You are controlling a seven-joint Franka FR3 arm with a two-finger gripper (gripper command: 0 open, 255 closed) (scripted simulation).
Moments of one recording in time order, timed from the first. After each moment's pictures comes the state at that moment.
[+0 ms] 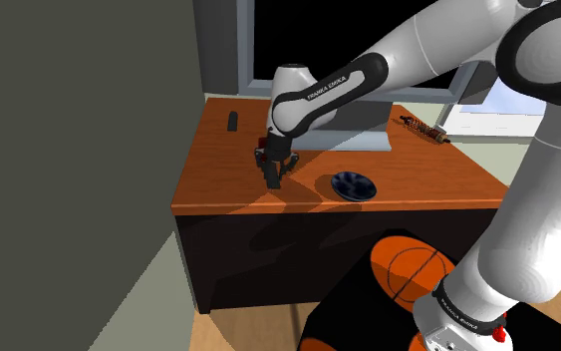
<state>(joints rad) -0.07 0.19 0.19 -2.10 0.03 2.34 0.84</state>
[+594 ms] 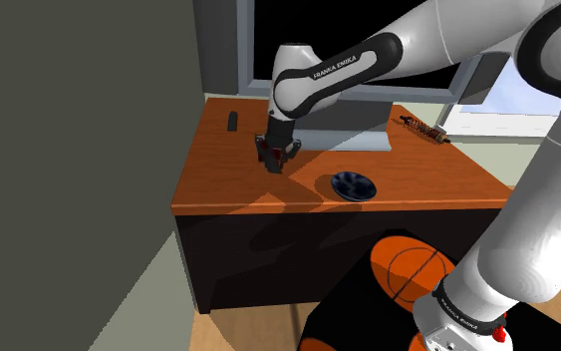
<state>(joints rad) -0.07 0.13 0.20 -2.05 0.05 2.23 0.83</state>
